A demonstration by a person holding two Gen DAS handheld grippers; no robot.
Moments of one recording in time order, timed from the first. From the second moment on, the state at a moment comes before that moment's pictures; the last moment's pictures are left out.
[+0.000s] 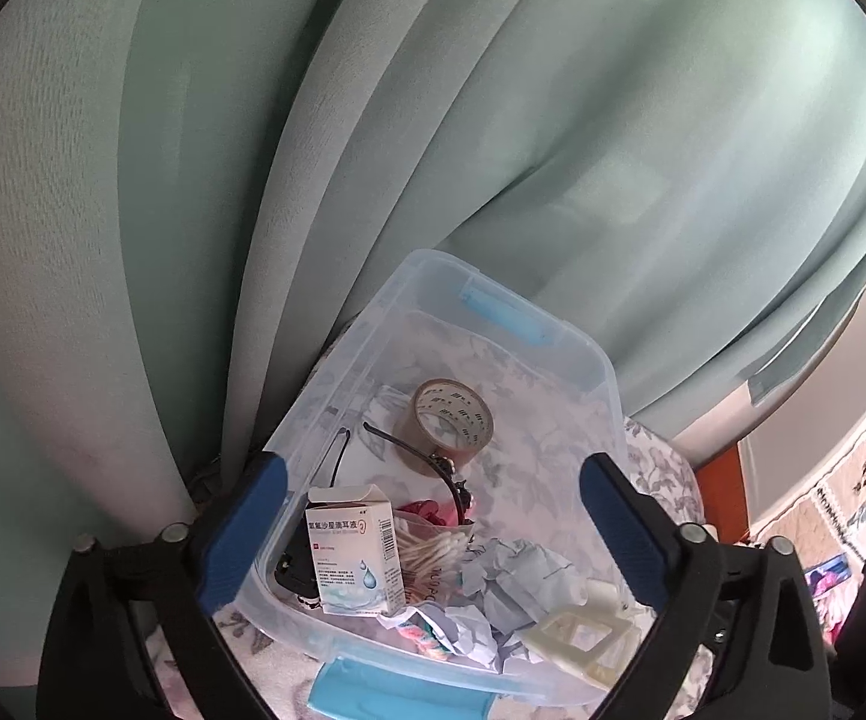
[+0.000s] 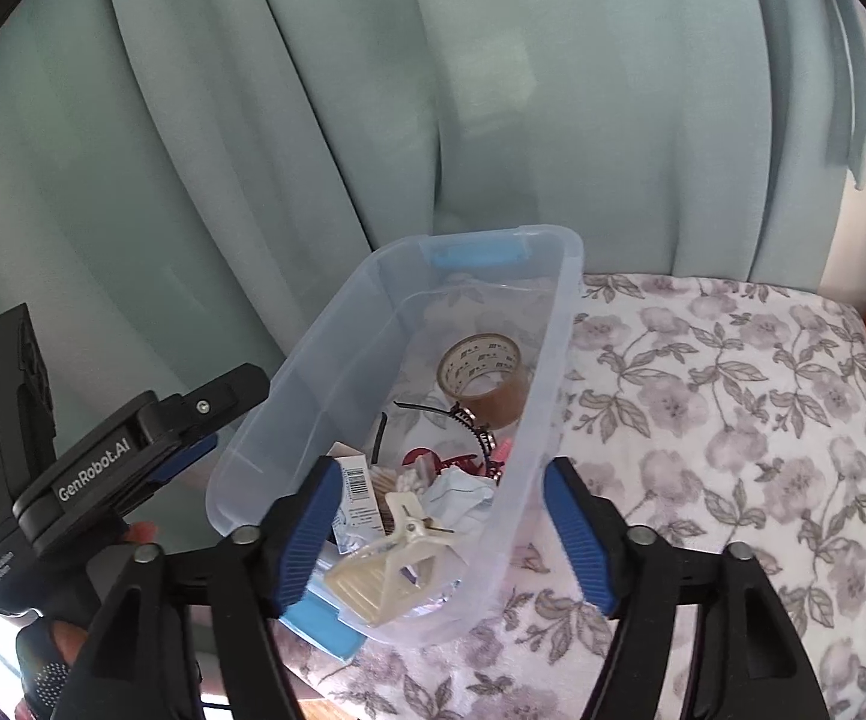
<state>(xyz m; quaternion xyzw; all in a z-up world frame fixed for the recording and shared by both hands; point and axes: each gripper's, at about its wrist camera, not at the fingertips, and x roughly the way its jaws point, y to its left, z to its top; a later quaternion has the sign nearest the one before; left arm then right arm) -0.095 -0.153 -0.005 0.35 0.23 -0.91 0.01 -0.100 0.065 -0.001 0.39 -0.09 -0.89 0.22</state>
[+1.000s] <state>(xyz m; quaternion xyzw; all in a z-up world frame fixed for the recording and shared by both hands) -0.052 -0.095 0.038 0.36 0.10 -0.93 0.02 -0.048 0.115 0.029 0.36 -0.10 -0.91 0.16</state>
